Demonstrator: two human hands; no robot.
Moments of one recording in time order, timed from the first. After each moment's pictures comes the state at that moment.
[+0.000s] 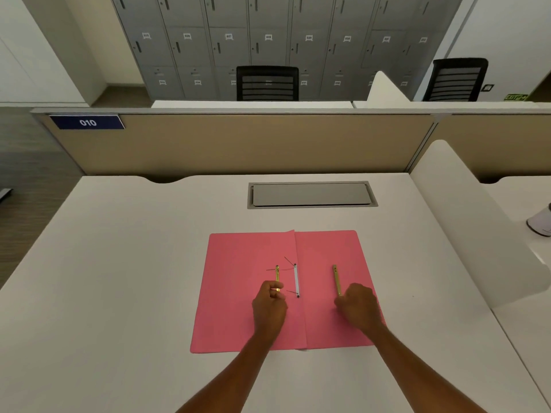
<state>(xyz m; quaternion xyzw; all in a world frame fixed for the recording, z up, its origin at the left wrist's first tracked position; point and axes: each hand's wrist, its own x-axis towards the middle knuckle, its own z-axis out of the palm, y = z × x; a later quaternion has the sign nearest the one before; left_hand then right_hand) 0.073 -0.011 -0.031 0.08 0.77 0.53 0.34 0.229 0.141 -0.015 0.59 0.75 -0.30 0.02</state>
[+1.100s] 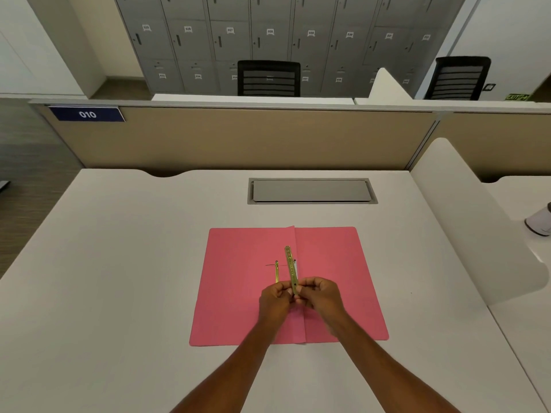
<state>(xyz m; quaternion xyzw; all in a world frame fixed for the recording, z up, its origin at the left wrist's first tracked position) 0.079 -0.002 -0.038 0.07 0.69 0.57 0.44 0.177 0.090 -0.025 0.48 0.52 -0.69 -0.16</state>
